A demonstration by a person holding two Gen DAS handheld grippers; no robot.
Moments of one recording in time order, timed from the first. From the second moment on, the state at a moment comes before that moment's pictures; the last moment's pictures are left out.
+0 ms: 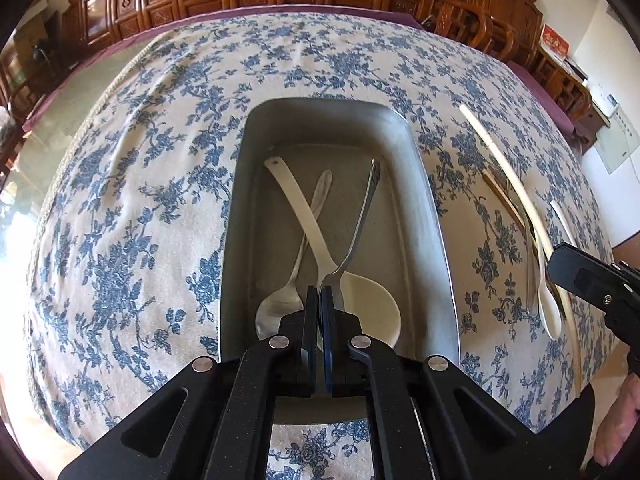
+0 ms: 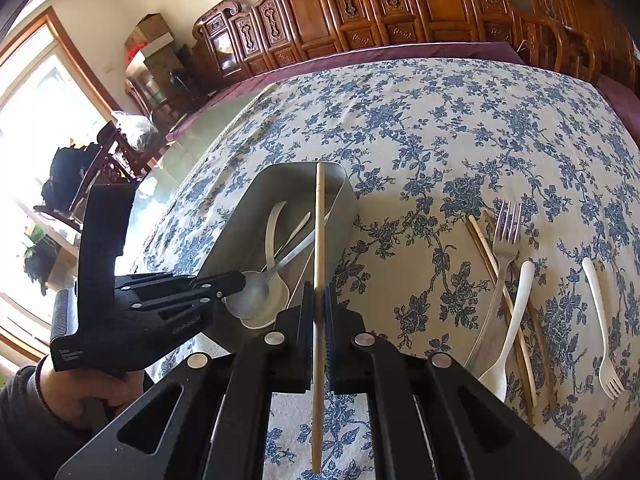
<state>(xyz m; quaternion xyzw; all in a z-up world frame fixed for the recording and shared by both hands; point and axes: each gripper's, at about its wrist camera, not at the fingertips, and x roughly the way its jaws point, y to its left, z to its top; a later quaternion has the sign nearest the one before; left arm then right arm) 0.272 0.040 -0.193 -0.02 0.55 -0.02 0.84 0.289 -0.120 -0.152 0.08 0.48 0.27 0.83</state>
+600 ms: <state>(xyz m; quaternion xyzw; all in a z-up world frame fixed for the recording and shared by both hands) 0.244 0.076 -0.149 -0.03 0.50 -0.03 0.87 0.303 -0.060 -0.150 0.06 0.48 0.29 0.83</state>
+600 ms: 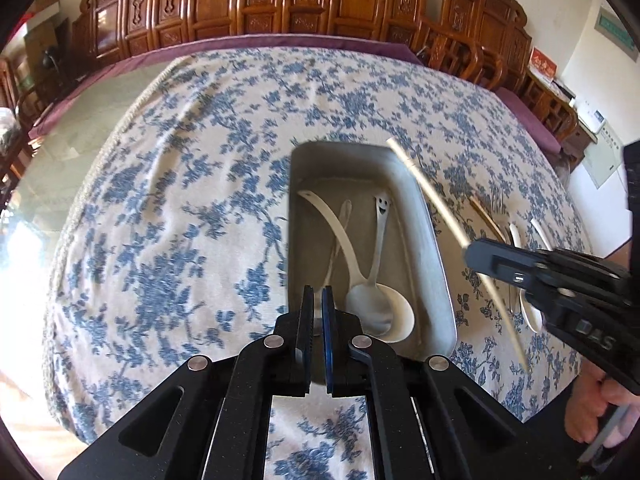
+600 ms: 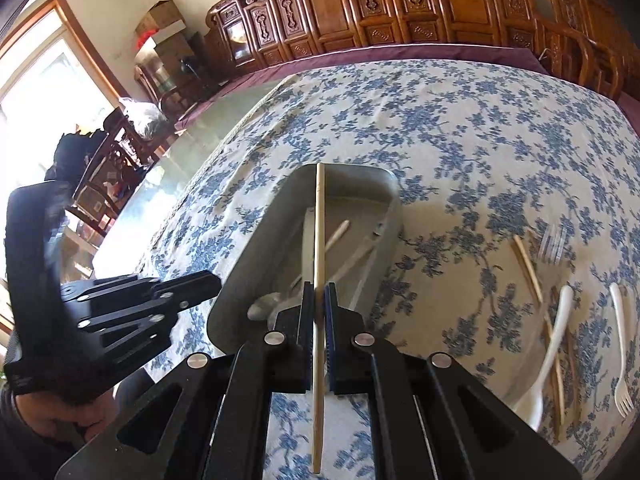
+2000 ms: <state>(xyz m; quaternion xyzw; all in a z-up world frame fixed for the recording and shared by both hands) 0.210 0.102 -0.106 -0.03 0.46 -0.02 0.89 0.300 -0.053 -0.146 0.01 0.46 0.26 0.85</state>
